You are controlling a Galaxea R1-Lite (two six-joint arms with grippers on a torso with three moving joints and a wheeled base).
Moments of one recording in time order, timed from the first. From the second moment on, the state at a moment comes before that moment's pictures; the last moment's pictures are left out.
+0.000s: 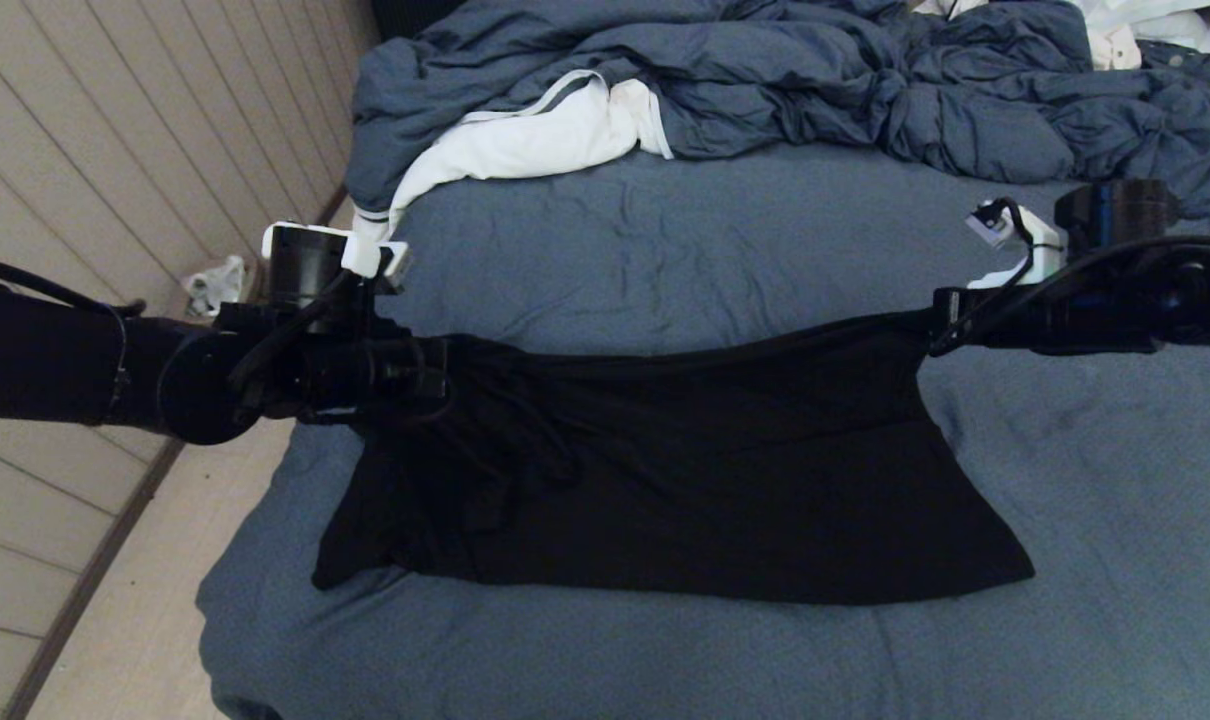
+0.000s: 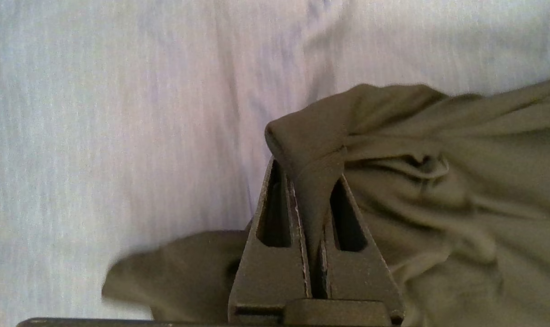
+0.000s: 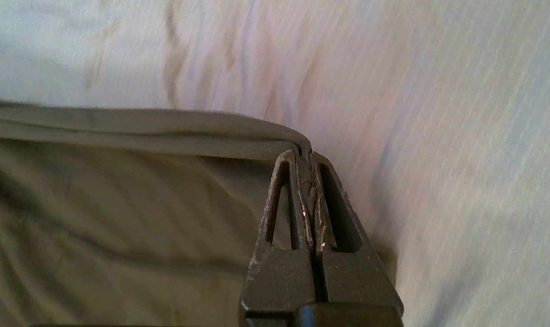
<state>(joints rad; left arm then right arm) -0.39 1.87 -1.21 -0.24 0.05 -0.10 -0.16 1.94 -1.50 0.02 0.54 -0.05</state>
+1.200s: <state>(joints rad) -0.52 1.74 -0.73 -0.50 0.07 -0.20 -0.31 1.71 -0.96 -0.10 0.59 -0.21</state>
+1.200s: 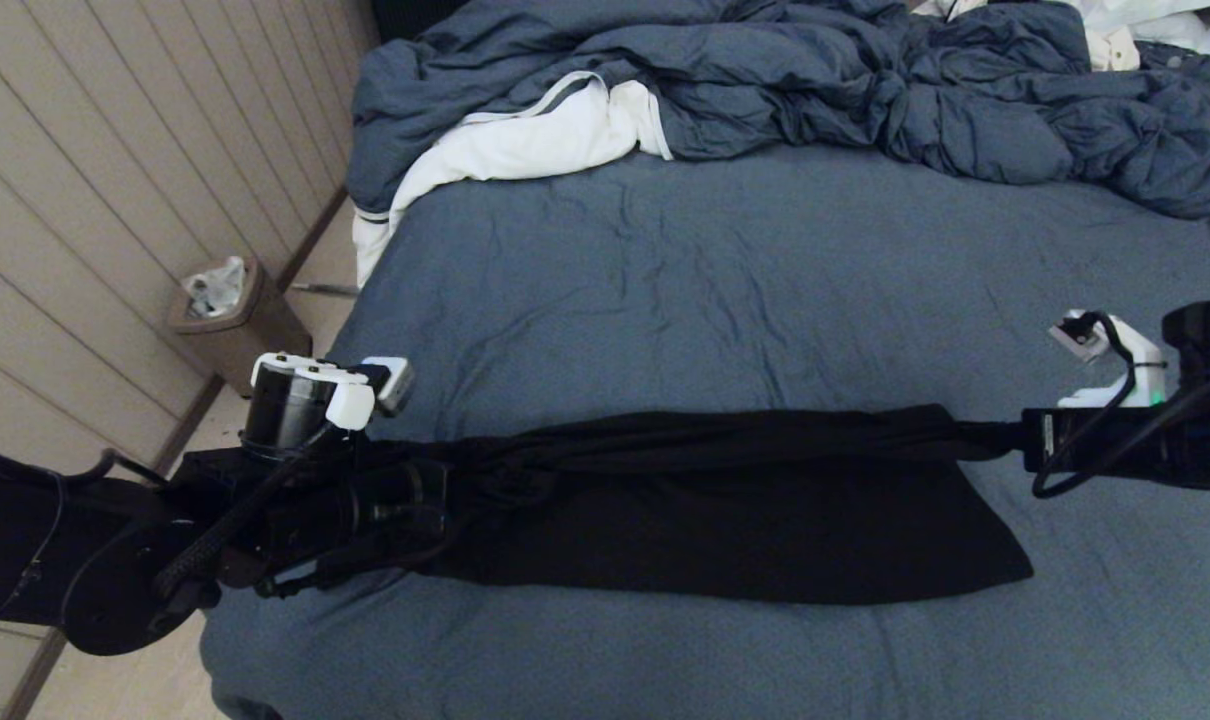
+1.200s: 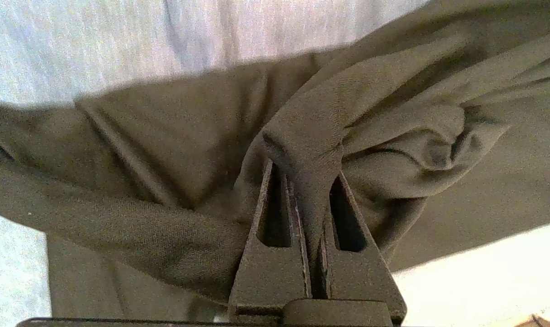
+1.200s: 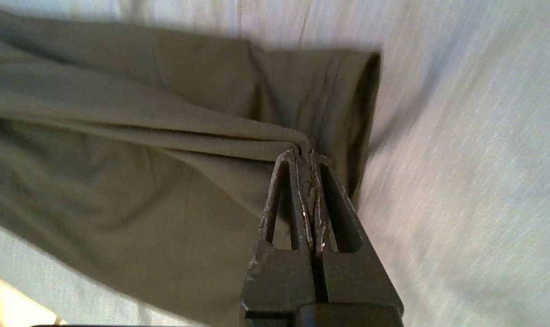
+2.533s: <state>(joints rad) -0.52 1.63 -0.66 -0.49 0.07 -0.28 -0.36 1.68 -0.85 -0.21 0.63 -0.20</state>
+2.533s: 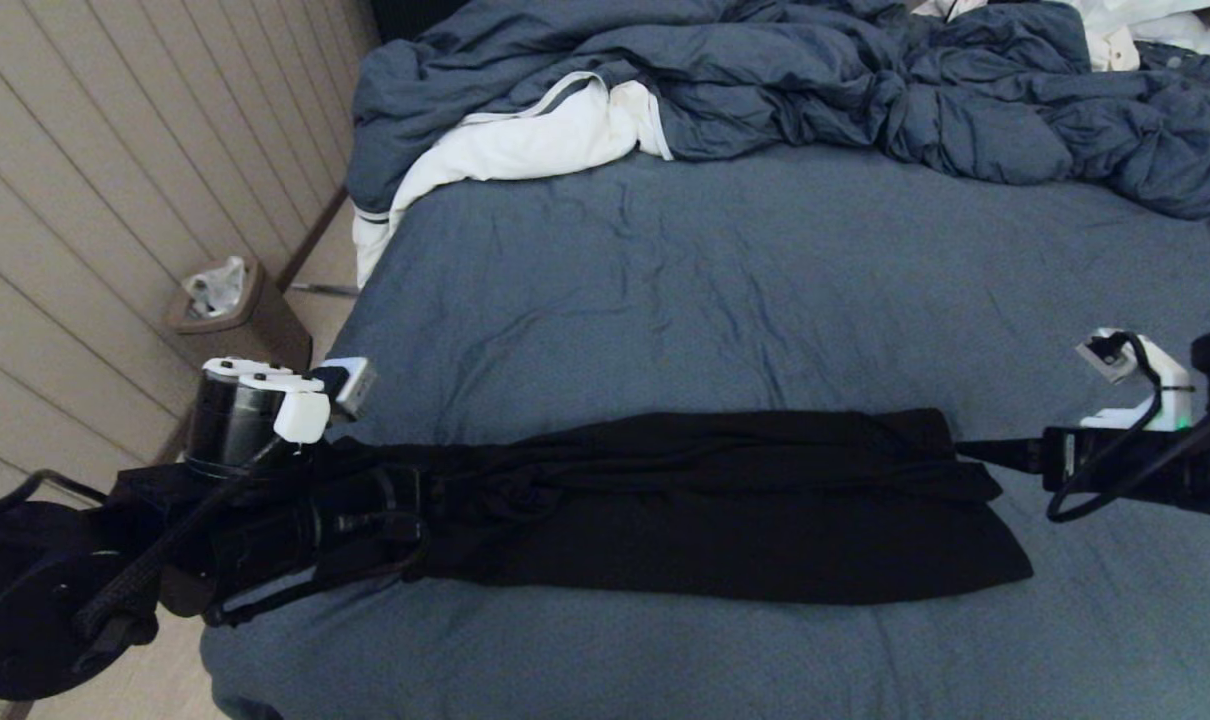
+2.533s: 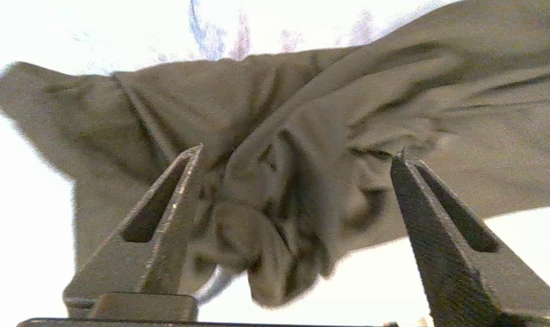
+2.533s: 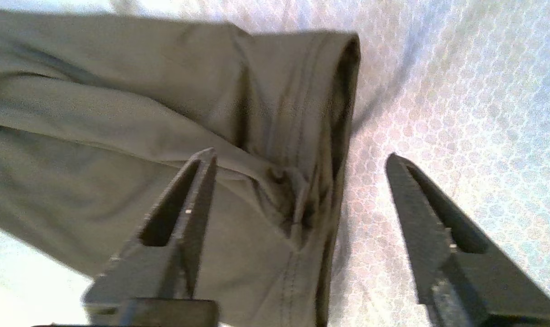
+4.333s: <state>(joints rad) -0.57 1.96 -1.28 -0.04 0.08 -0.35 -0.06 1.82 -1.28 0.14 0.44 -0.02</state>
